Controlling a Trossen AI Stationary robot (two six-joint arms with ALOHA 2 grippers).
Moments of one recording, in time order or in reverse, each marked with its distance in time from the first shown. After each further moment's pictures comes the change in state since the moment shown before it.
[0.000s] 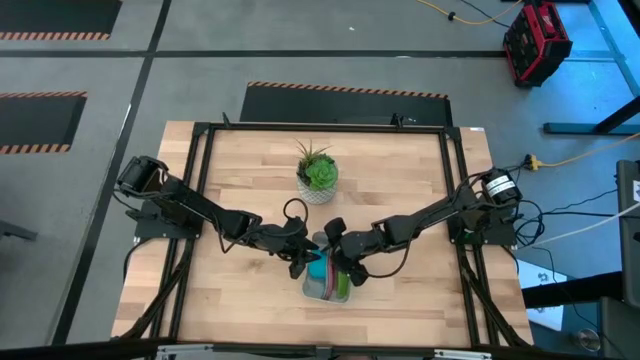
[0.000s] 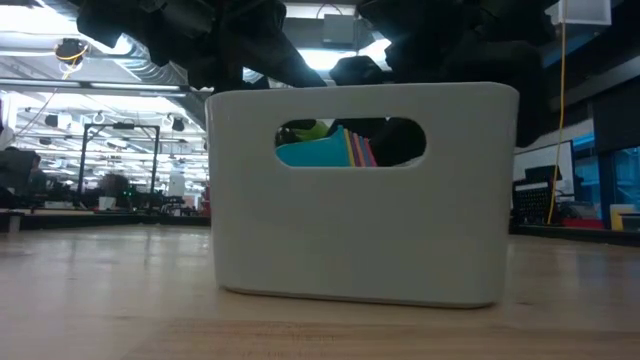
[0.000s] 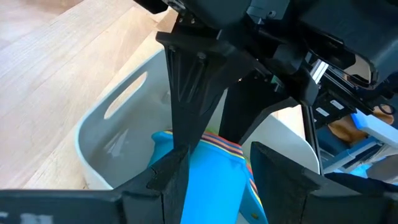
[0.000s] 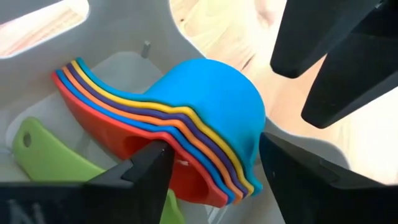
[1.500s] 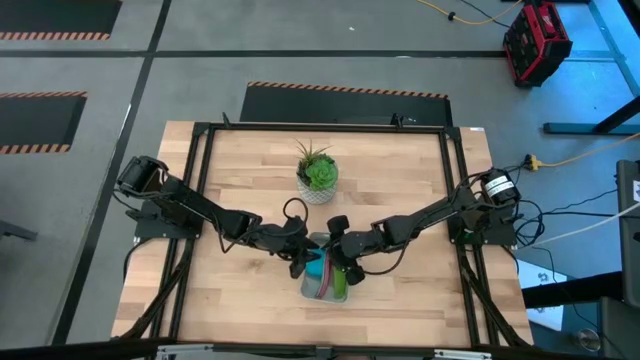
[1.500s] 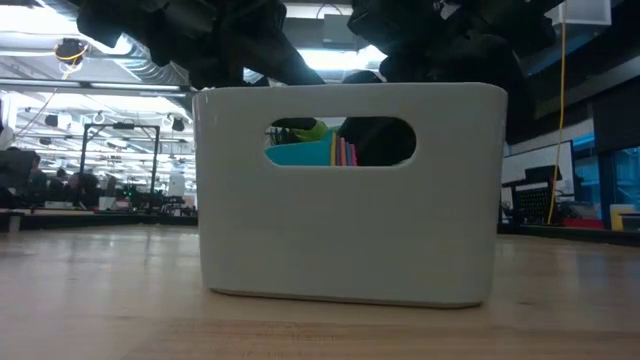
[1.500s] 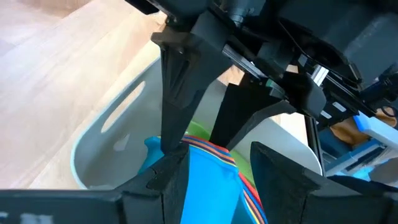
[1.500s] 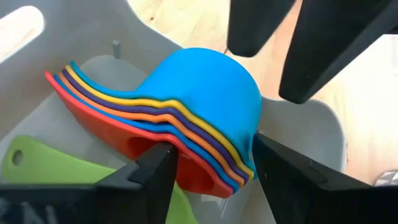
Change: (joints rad) left arm 0.001 0.000 0.000 0.001 -0.010 0.000; right arm -0.001 0.005 -0.003 0.008 0.061 0.182
